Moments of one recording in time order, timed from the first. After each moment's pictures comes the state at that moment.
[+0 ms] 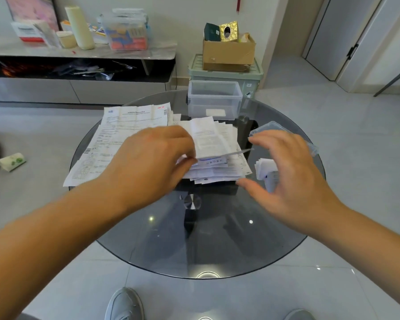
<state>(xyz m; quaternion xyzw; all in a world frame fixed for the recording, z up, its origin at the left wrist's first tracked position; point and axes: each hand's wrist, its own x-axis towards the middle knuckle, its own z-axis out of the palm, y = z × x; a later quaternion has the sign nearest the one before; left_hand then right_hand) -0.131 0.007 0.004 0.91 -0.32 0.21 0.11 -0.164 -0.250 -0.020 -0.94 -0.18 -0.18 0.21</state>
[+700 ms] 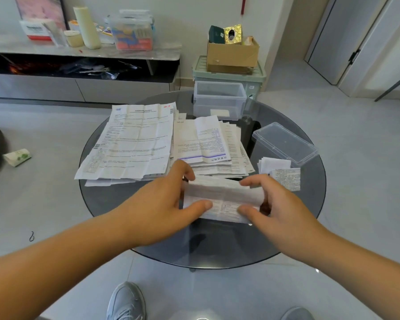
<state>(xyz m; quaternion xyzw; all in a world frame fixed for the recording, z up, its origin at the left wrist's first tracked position) -0.180 0.012 -0.028 0.92 -0.19 -0.09 0.33 -0.202 -0.234 -0.047 -0.90 -0.07 0.05 0.43</state>
